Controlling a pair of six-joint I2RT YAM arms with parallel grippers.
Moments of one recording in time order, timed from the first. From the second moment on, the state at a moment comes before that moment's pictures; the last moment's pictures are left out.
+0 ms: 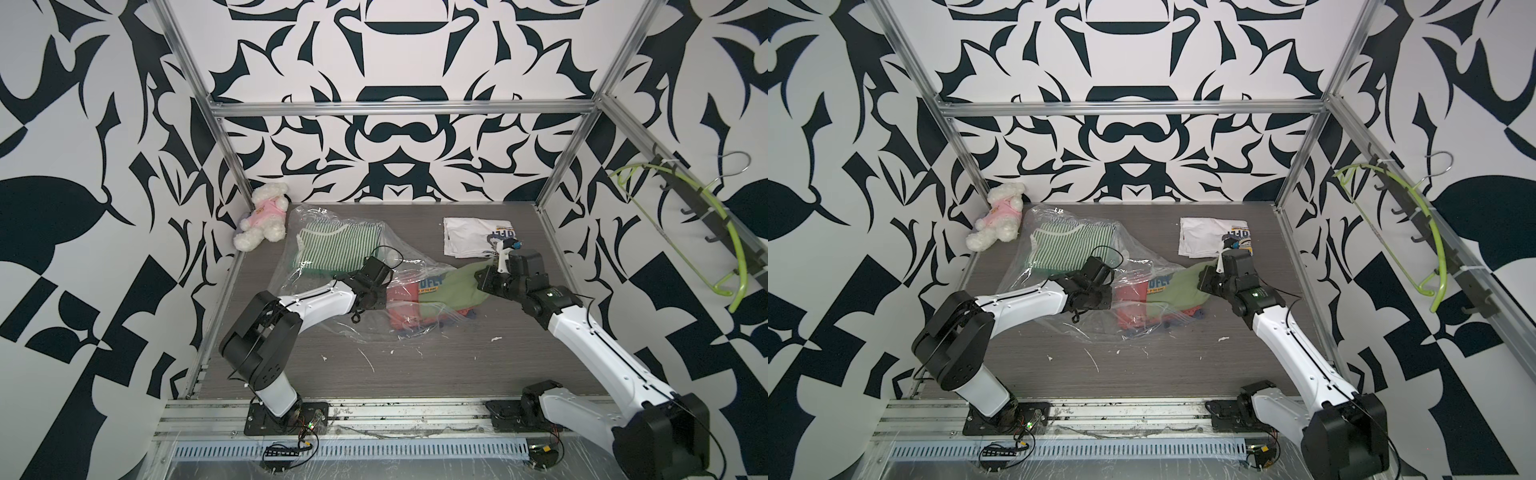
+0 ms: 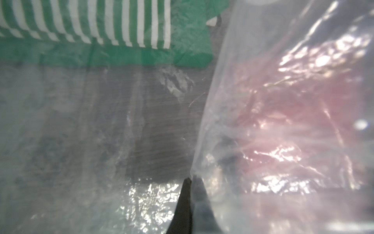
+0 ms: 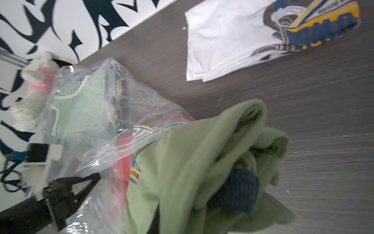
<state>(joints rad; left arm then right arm) -0.69 1.65 0.96 -0.41 -0.13 -0.57 0.22 1.08 0.81 -0.47 -0.13 0.54</state>
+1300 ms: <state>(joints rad) -0.57 1.60 0.90 -0.41 -0.10 -0.52 -0.27 1.33 0.91 -0.68 0.11 0.33</state>
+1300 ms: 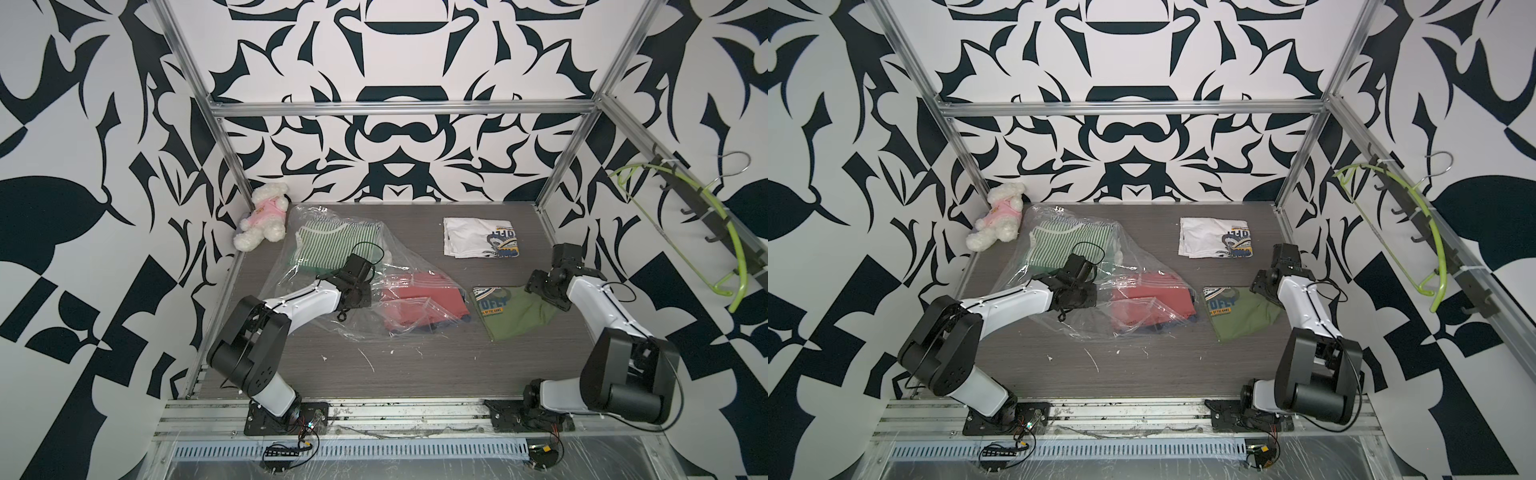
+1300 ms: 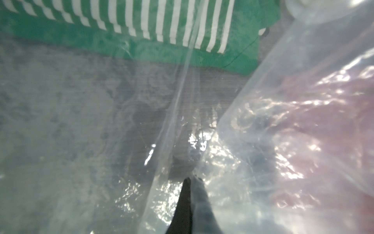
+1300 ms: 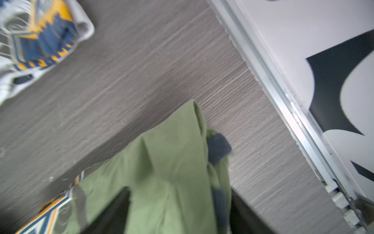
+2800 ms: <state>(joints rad) -0.57 1.60 0.89 -0.40 -0.10 -0.52 0.13 1.20 0.88 -0.79 -0.22 0.58</state>
